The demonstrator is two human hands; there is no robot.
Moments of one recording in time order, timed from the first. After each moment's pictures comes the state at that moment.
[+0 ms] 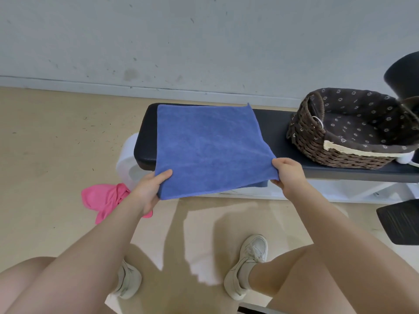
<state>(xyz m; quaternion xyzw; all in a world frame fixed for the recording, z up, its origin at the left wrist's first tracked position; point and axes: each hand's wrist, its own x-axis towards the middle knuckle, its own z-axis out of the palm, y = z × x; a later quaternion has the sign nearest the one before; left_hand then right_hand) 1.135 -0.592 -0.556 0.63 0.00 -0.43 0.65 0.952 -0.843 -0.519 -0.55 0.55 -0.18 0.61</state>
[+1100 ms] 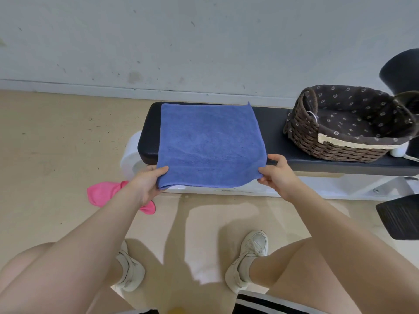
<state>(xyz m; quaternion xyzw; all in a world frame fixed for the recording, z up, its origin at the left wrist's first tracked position) 1.127 -0.581 -0.530 0.63 0.05 -0.43 0.64 0.932 -0.820 -0.514 -0.58 0.46 -0.10 0.67</state>
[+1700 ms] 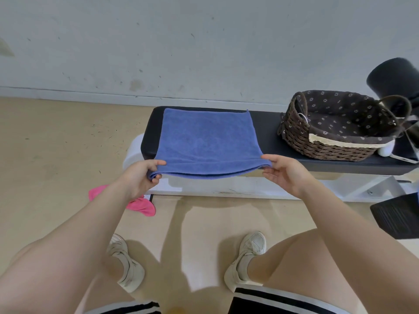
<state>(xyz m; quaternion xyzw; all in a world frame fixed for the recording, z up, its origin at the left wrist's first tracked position) 1.124 -0.562 -0.499 0.67 0.02 -0.41 0.62 0.905 -0.824 -0.487 -0.53 0.39 -0.11 0.74</state>
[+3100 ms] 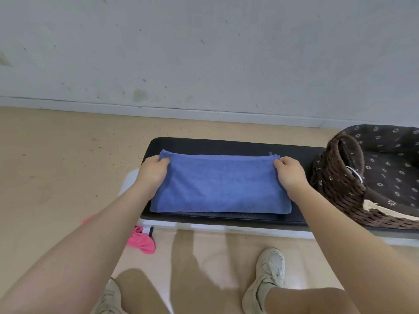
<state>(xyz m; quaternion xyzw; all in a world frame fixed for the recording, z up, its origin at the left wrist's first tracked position) 1.244 -0.690 -0.509 0.85 -0.05 -0.25 0.47 1.064 -0.924 -0.514 -0.73 0.50 -0.12 0.46</state>
